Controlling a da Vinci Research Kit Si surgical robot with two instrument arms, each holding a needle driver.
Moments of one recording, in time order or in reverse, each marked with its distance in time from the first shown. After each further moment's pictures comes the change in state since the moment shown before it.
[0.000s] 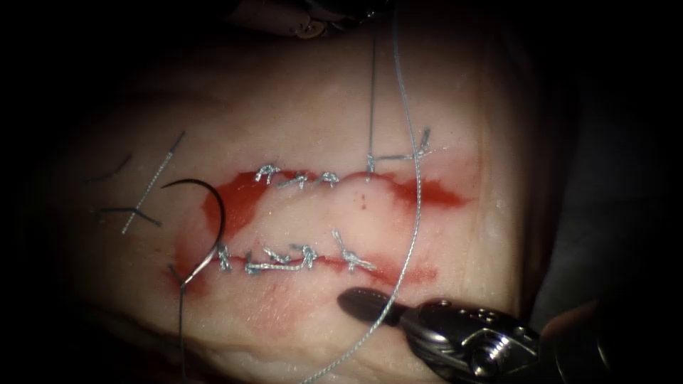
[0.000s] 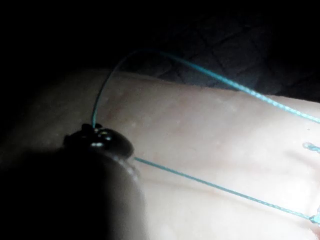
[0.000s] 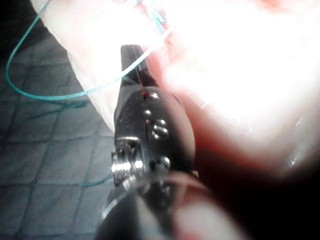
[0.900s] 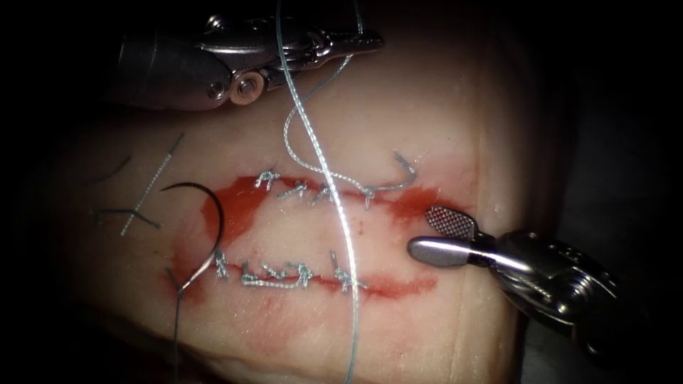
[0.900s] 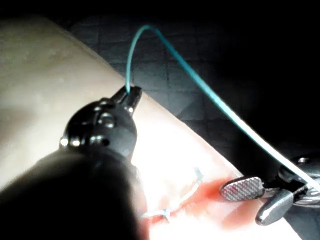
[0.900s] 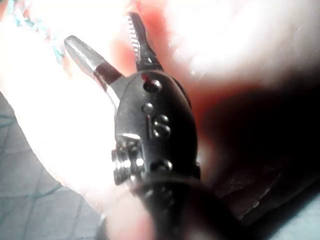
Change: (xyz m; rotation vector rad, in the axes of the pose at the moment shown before) right arm -0.005 -0.007 -0.005 -0.030 -0.271 -0.019; left arm -0.006 -0.008 -0.018 0.369 -0.369 -0.484
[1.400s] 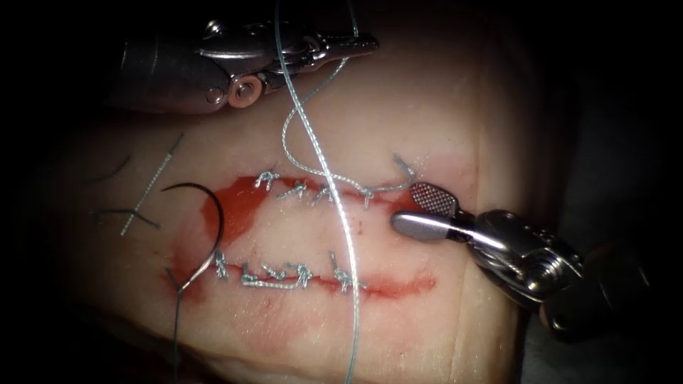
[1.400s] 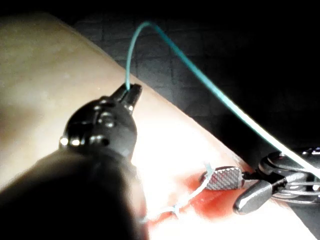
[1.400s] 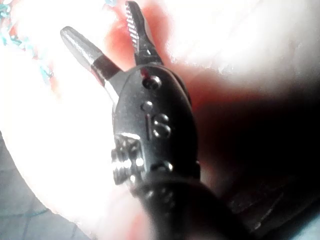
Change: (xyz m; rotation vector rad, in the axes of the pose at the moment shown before) right arm 0.000 -0.002 0.003 0.021 -0.147 -0.058; left arm 0.001 0.001 0.000 -0.011 -0.001 0.016
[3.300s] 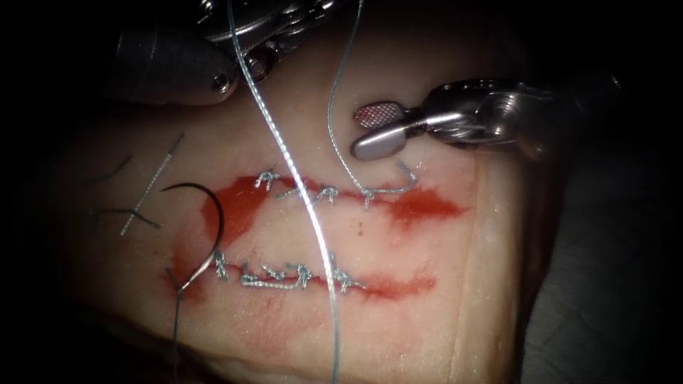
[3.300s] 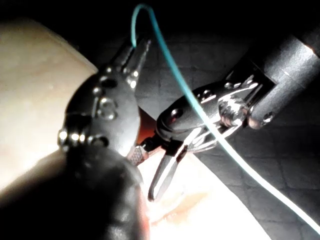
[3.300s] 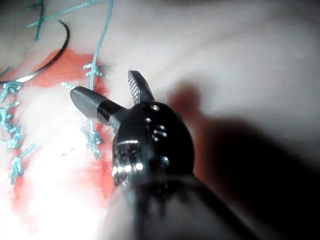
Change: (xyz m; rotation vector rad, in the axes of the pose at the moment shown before) right arm -0.006 -0.003 0.009 -0.571 0.671 -0.161; left arm -0.006 -0.003 0.000 0.014 -0.342 0.088
